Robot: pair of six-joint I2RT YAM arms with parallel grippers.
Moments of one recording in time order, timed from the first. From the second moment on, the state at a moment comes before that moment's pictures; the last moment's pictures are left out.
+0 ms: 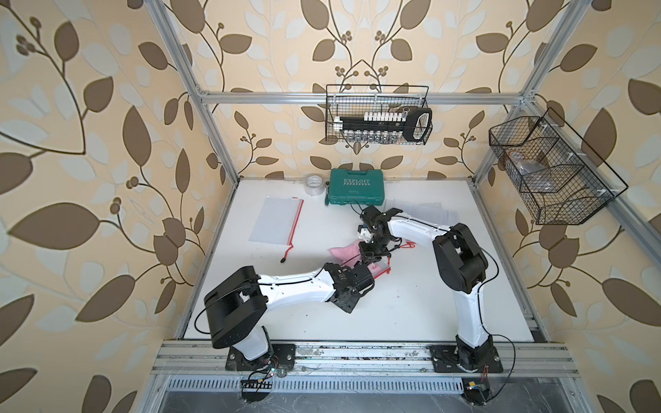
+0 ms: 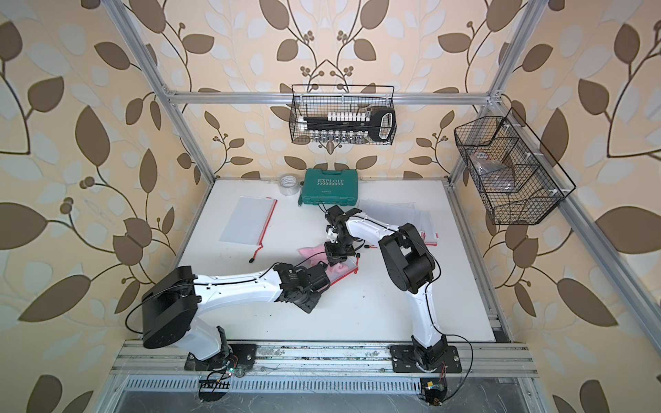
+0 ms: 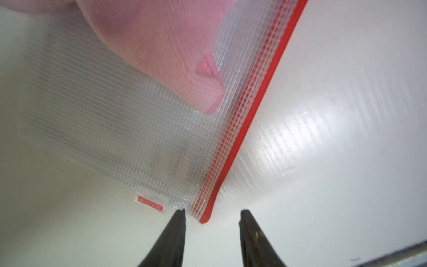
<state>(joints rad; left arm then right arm) -1.03 1.51 0.94 -0.75 -0.16 -0.52 0.57 2.12 1.55 -0.92 -0.32 0.34</state>
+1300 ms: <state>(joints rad) -0.71 1.54 0.75 -0.44 0.05 -0.74 0.68 2.29 1.75 -0.92 -0.54 0.34</state>
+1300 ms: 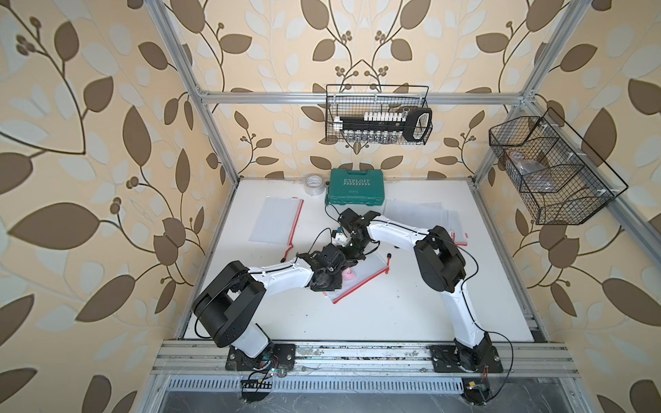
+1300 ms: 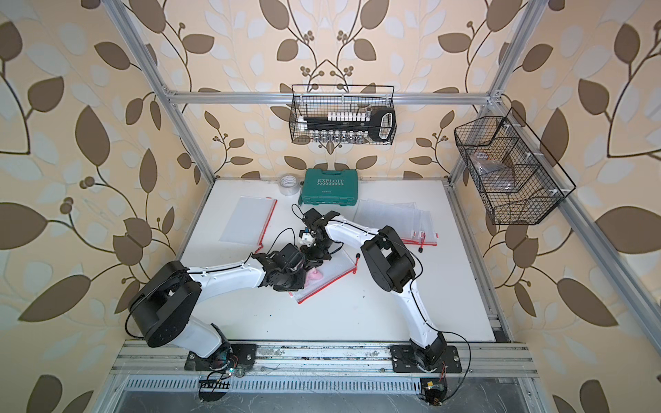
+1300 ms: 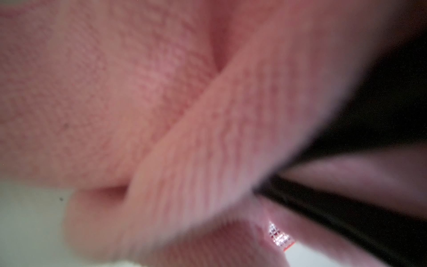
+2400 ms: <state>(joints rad) -0.67 1.45 0.69 -0.53 0.02 -0.79 0.52 1.89 1.46 -1.07 -0.16 0.29</state>
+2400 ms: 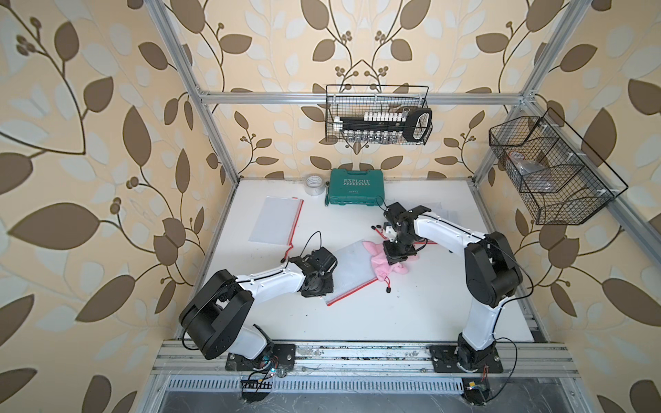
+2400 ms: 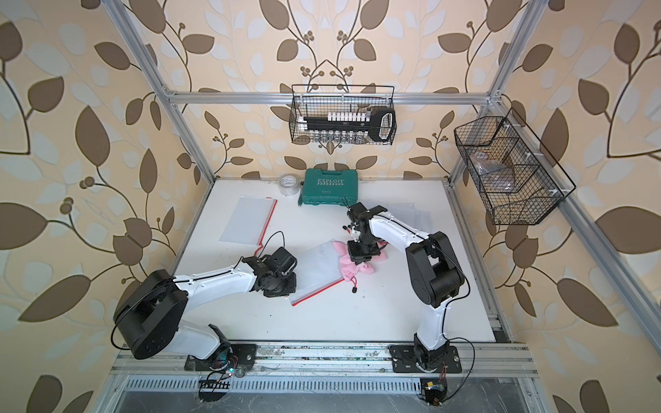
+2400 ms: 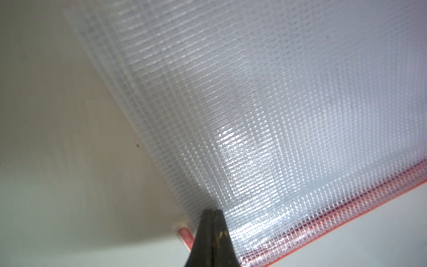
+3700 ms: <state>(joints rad) -0.45 1.22 0.64 -0.56 0.12 -0.81 0.53 2.08 1.48 -0.99 -0.26 0.31</state>
